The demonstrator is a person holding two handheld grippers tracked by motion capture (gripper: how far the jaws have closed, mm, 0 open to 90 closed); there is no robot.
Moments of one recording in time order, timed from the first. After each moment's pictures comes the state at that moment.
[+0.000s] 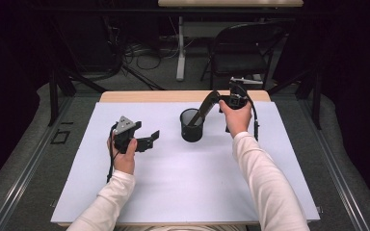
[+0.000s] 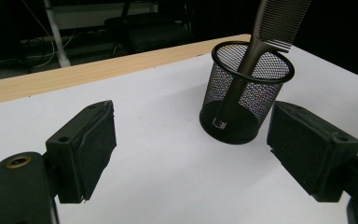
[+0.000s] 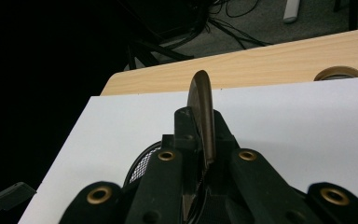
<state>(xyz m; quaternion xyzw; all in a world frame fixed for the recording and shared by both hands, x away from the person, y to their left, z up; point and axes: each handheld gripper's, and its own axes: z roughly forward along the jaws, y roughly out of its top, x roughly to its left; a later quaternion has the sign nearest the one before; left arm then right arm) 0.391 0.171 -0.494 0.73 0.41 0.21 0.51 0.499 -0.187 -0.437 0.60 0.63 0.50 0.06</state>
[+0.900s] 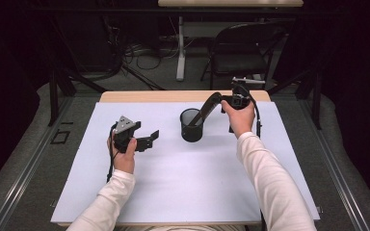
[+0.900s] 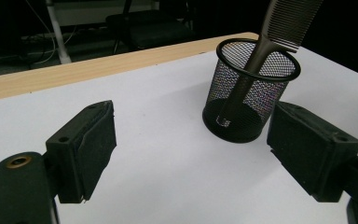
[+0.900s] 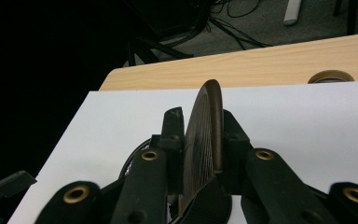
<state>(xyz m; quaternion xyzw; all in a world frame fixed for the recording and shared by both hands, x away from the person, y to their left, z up) 0.395 0.173 -0.497 0.72 0.41 0.21 0.51 0.497 -0.194 -0.435 0.58 0.64 0.50 0.06</state>
